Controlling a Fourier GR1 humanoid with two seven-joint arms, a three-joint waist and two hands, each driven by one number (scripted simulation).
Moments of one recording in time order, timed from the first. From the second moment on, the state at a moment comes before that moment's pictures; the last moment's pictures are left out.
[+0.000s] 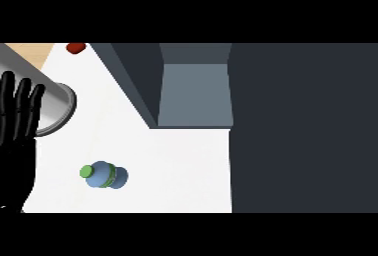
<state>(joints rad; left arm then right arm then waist) -0.03 0.11 0.03 -2.10 0.01 0.02 -0.02 0.04 -0.08 -0.01 -2.10 0.02 0.00 -0.04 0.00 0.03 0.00</state>
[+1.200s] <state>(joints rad) 0.45 0.00 -0.35 -2.38 -0.23 0.37 0.22 0.46 -0.06 0.16 -2.44 -0.14 0.11 0.19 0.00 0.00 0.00</state>
